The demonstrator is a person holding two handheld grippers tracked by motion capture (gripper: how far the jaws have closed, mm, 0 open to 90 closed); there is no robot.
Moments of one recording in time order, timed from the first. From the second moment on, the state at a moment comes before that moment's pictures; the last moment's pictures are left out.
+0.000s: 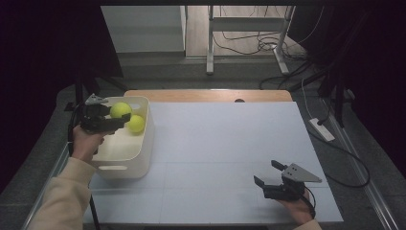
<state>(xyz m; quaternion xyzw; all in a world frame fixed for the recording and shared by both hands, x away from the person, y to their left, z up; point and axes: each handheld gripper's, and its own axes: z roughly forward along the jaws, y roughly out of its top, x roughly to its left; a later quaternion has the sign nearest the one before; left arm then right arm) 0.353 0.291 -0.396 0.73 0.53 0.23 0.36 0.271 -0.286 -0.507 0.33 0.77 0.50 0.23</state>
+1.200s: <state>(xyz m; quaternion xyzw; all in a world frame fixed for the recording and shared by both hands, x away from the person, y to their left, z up) 0.312 0.277 -0.381 0.72 0.45 0.23 0.48 0.271 -0.286 -0.507 0.33 0.77 0.50 0.23</state>
